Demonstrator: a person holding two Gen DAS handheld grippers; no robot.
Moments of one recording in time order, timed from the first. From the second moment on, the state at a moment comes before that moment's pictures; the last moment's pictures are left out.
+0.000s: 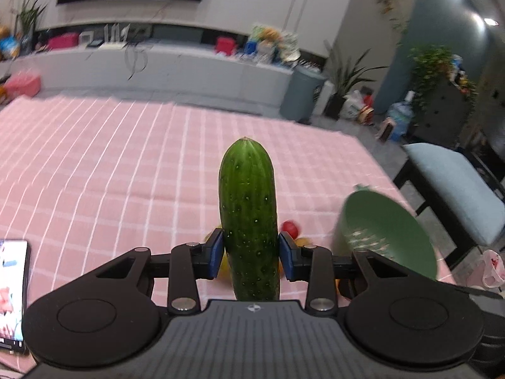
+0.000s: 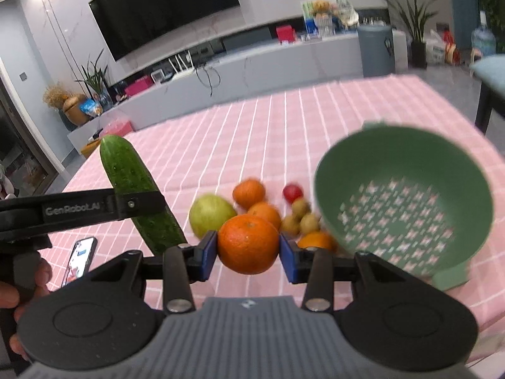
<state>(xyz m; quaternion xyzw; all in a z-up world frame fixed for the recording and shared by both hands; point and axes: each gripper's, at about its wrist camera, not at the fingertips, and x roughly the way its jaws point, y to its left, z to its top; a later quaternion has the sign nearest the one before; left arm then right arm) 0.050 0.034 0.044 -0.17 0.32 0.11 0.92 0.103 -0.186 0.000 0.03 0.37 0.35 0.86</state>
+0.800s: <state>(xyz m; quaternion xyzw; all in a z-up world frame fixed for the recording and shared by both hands) 0.185 -0.077 0.030 -0.10 0.38 -0.05 0.92 0.187 -0.246 0.003 -0.14 0.36 0.28 0.88</state>
